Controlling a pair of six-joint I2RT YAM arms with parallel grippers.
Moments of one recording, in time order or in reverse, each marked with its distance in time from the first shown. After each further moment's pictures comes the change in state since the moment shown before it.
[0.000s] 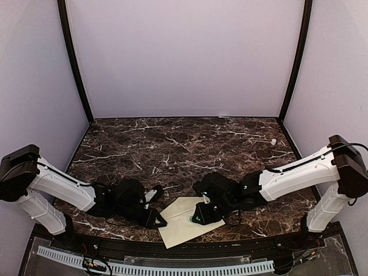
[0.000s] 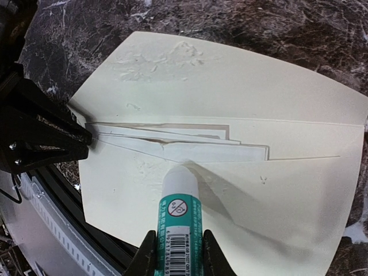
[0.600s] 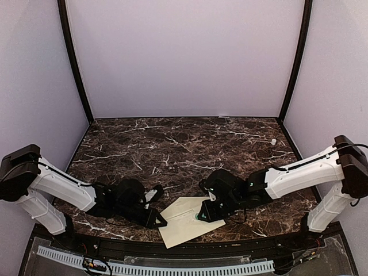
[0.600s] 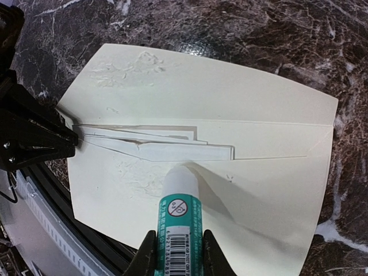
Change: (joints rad) left arm 0.000 0.008 0.000 0.014 0.000 0.000; right arm -0.044 -0.062 -0.063 -0.005 -0.019 -0.022
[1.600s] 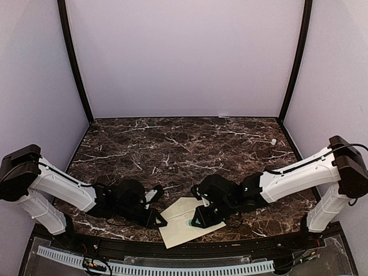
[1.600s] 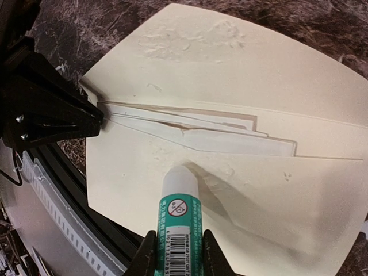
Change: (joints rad) left arm -0.006 0.003 -0.002 0.007 -0.010 -0.002; right arm 0.055 0.059 0.050 0.021 -0.029 -0.014
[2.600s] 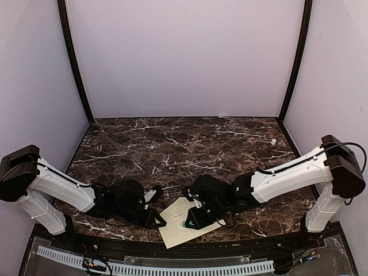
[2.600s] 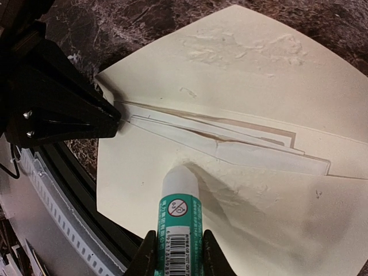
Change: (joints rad) left arm -0.001 -0.013 -0.012 0.001 -0.006 -0.005; right arm 0.019 0.055 0.066 -0.021 -0.026 -0.060
